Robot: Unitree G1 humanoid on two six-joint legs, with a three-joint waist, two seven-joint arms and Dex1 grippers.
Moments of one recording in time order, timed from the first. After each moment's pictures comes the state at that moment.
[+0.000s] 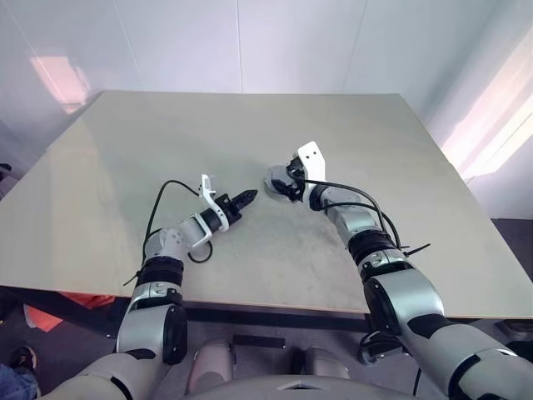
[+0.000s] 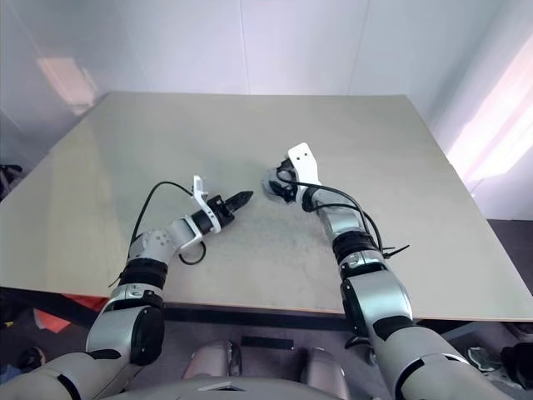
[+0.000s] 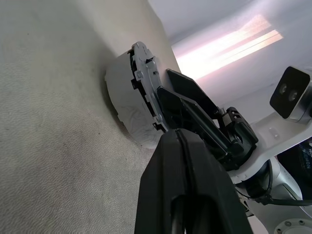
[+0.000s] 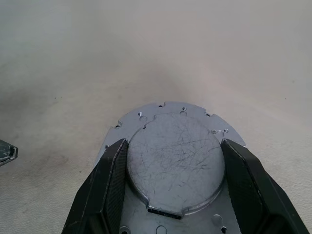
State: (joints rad) left arm -0.61 0.08 0.31 0.61 -0.68 0.75 -0.66; right arm -0.84 -0.16 0.05 0.97 0.04 -0.02 0.52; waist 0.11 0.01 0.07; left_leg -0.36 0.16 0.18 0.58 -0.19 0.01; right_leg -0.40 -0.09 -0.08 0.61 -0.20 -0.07
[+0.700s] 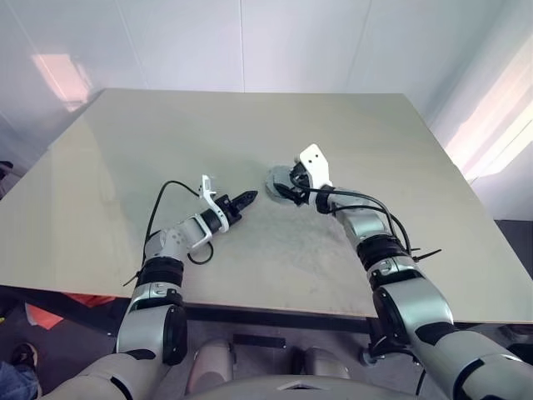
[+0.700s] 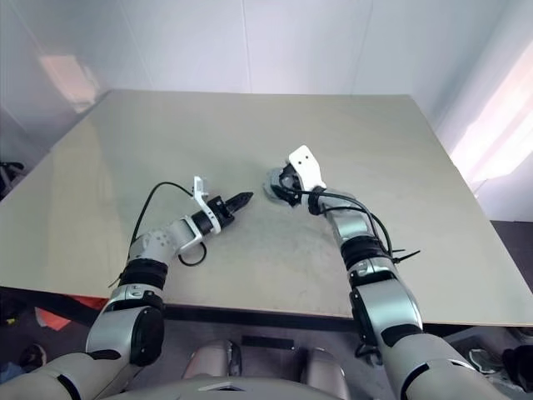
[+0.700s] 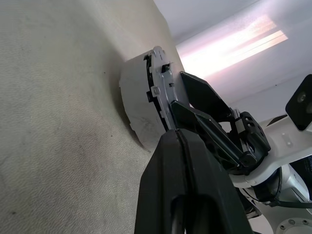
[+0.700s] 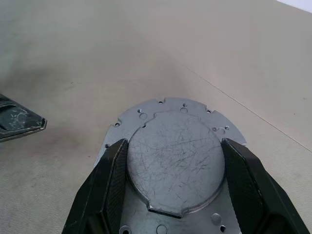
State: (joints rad) left arm -0.61 0.08 0.31 0.61 -0.68 0.75 -0.65; right arm -0.75 -0.20 0.10 0.79 0.00 0.01 0.62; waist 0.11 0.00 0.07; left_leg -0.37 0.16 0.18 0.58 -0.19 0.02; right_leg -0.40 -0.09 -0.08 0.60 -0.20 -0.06
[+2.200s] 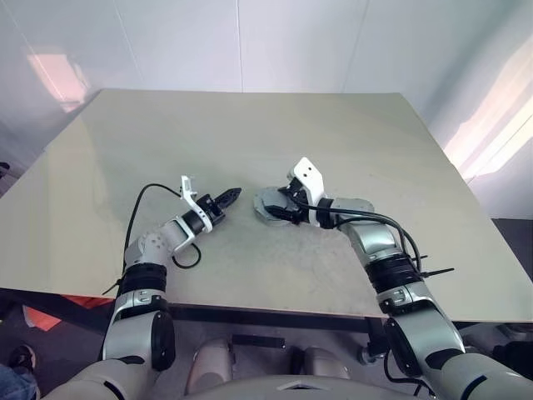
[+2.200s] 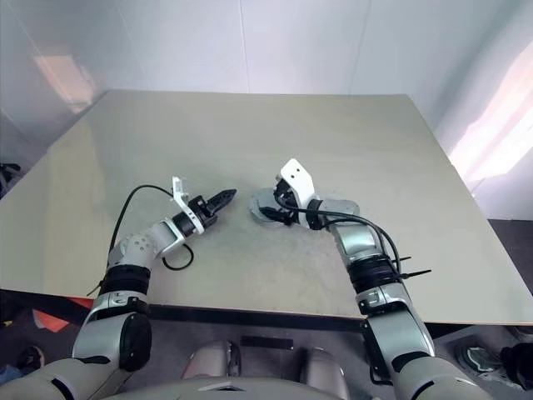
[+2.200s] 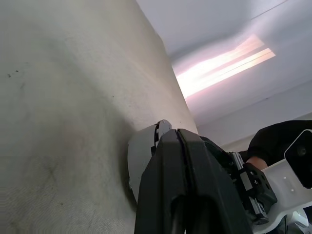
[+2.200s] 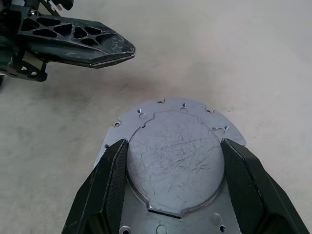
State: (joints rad) left arm -0.55 0.14 0.36 0.54 -0.74 0.80 -0.68; right arm -0.57 -0.26 0.16 0.33 0.05 0.37 0.84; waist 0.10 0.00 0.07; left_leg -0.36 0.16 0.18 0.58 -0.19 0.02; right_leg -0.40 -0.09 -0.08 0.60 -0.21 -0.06
